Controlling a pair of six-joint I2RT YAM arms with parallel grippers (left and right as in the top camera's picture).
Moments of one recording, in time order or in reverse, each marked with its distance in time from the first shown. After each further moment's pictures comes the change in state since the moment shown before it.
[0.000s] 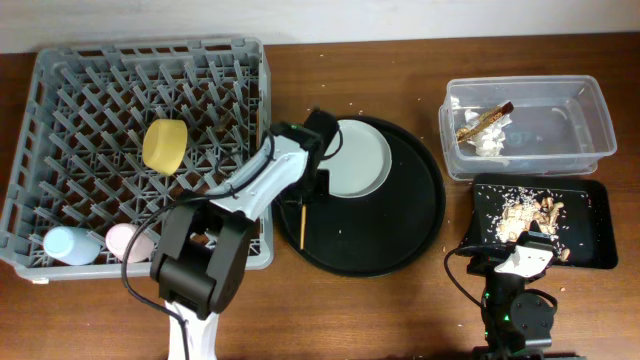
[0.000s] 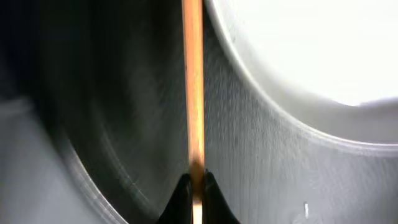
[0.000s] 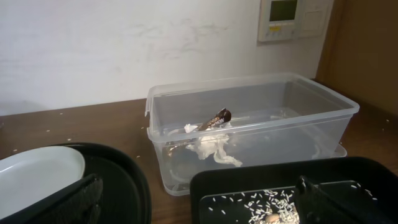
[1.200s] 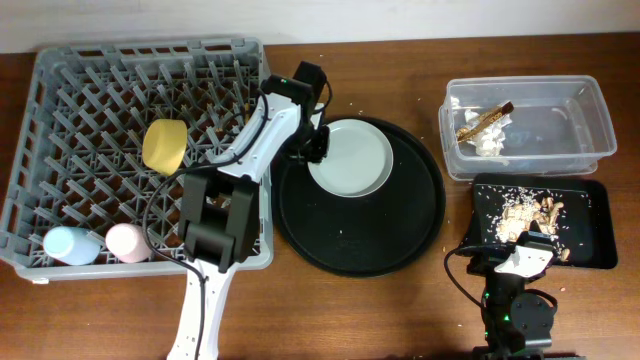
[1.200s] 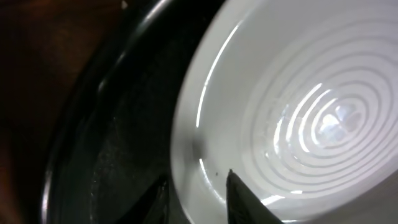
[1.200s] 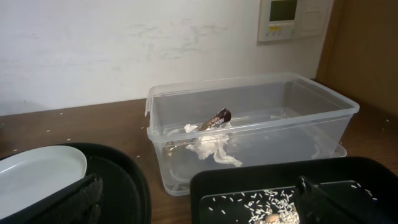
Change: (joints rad) left arm 0.113 0.328 0.511 -0.112 0.148 0.185; right arm 0.000 0.000 0.000 0.000 0.000 0.000
